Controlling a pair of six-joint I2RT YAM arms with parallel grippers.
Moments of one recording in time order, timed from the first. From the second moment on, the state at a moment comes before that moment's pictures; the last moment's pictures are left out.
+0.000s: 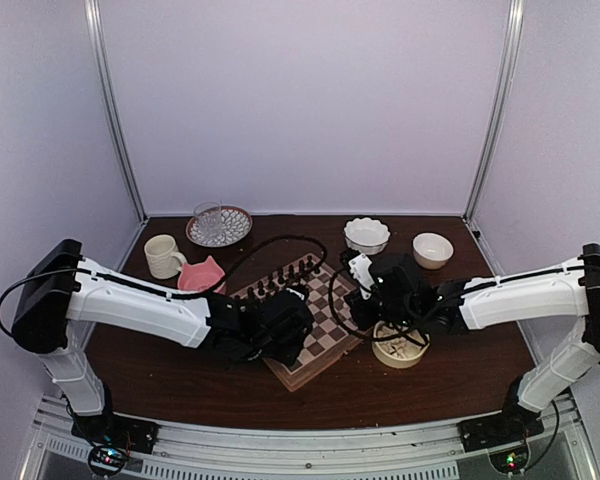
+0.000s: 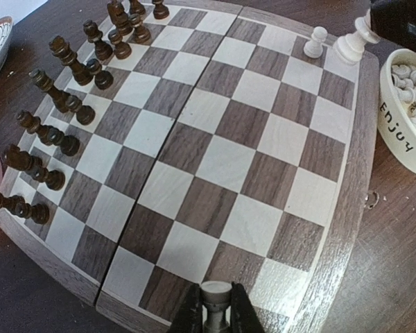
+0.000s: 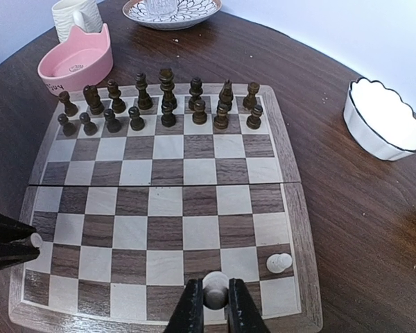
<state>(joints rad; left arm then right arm) -1.22 1.76 1.09 -0.31 -0.47 -0.57 0.94 1.50 0.82 0.06 0.30 0.17</state>
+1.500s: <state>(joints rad) -1.16 1.65 0.92 -0.05 -0.30 -0.43 0.94 1.56 0.80 0.03 0.22 0.21</state>
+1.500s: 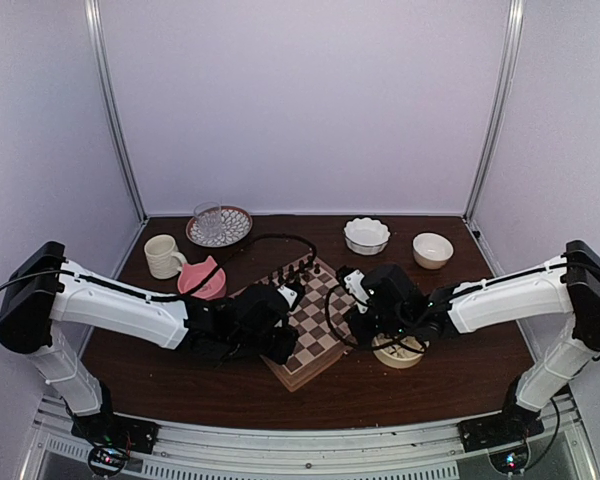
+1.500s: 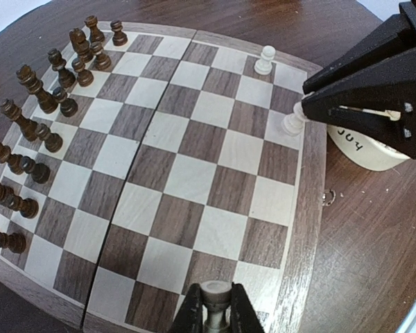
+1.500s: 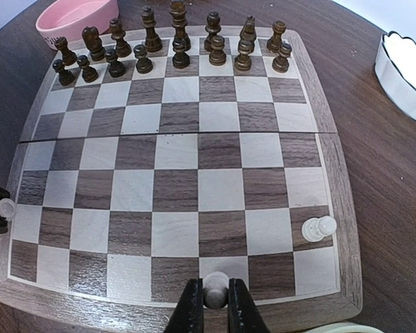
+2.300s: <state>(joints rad) -1.16 1.65 0.92 -0.05 -0.28 -0.43 0.94 1.56 0.81 0.00 0.22 0.21</state>
